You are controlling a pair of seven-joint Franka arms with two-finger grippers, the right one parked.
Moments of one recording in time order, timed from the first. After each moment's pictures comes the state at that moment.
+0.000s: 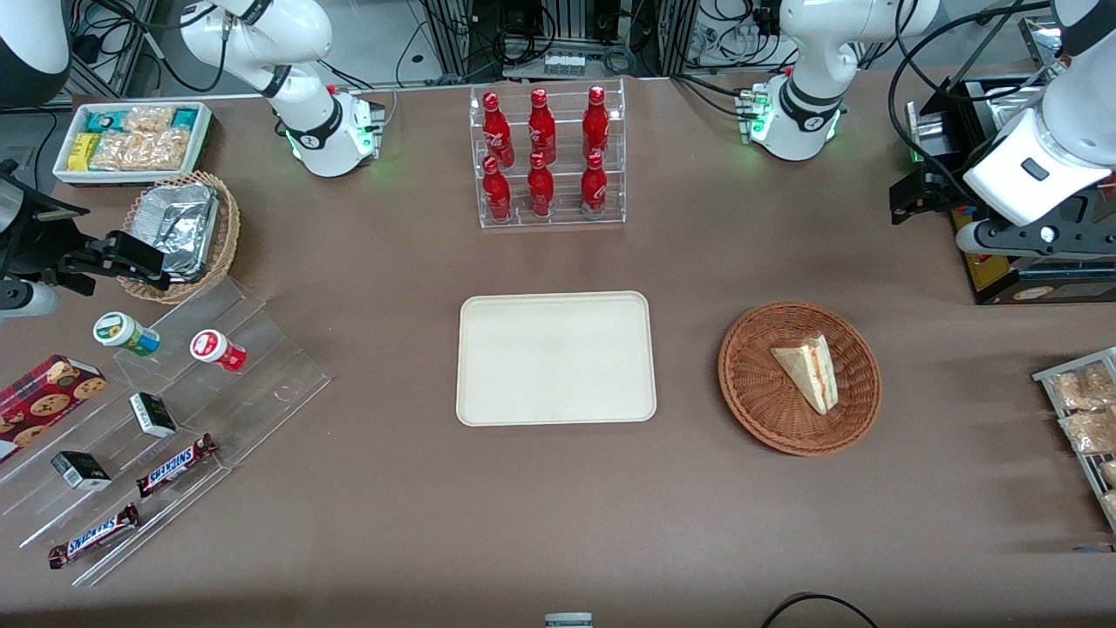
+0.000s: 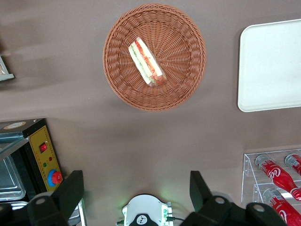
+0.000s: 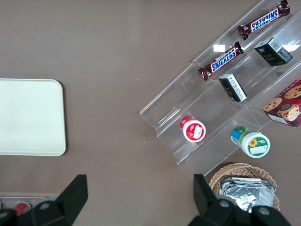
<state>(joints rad) -0.03 0.02 -0.12 -1.49 0.01 1.34 -0.05</state>
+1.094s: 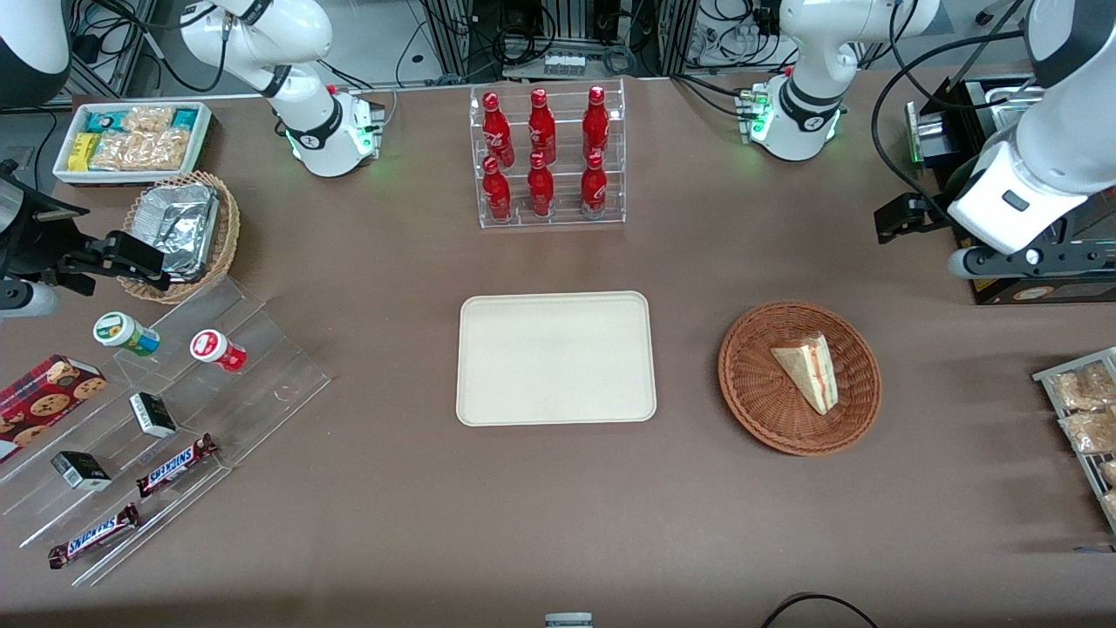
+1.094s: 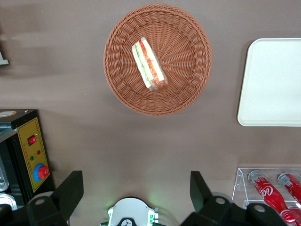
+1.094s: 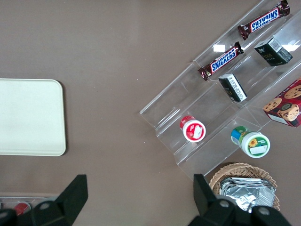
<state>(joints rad) -0.04 0.05 -0.12 -1.53 0.01 1.39 -0.18</state>
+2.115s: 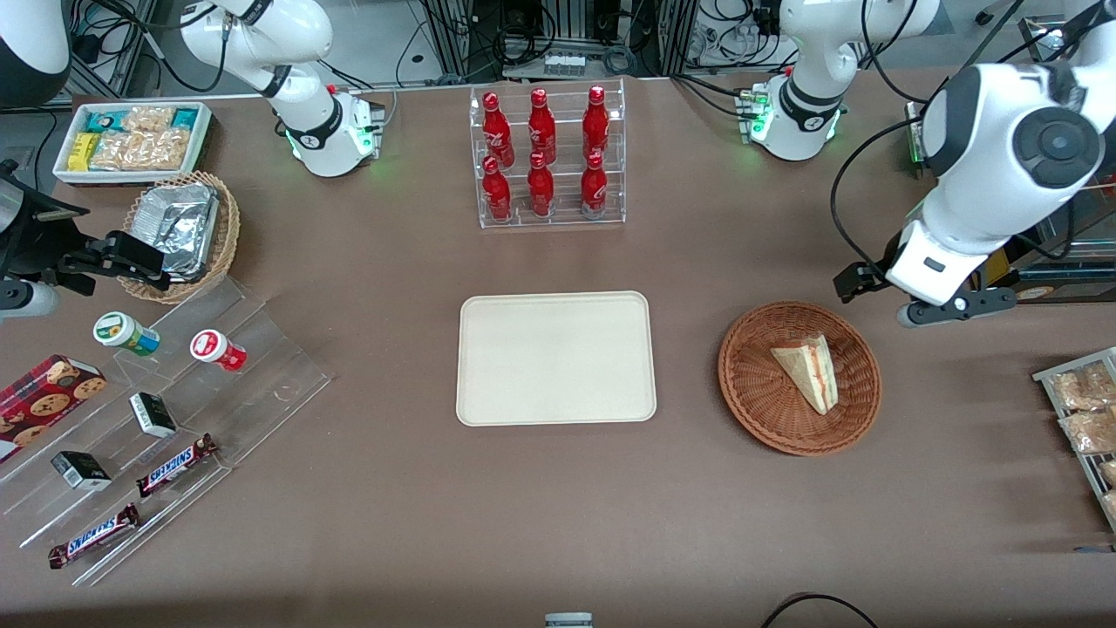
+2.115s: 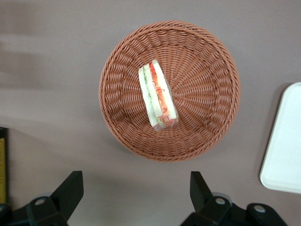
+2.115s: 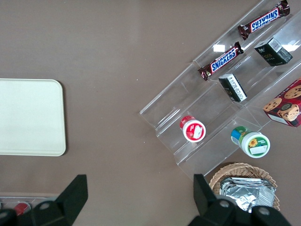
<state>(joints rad) -0.04 -0.05 -0.11 -2.05 0.04 1.96 -0.34</state>
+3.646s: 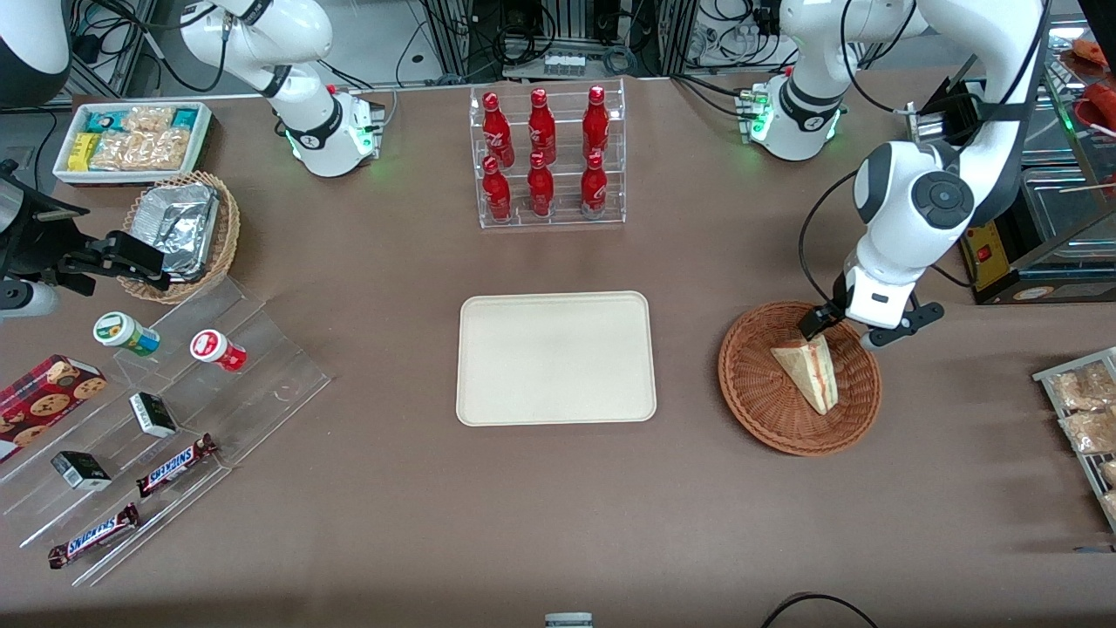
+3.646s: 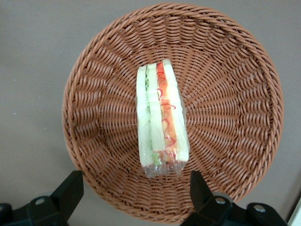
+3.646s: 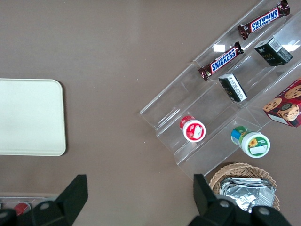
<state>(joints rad) -0.04 0.06 -0.10 -2.36 0.04 2.51 -0.60</state>
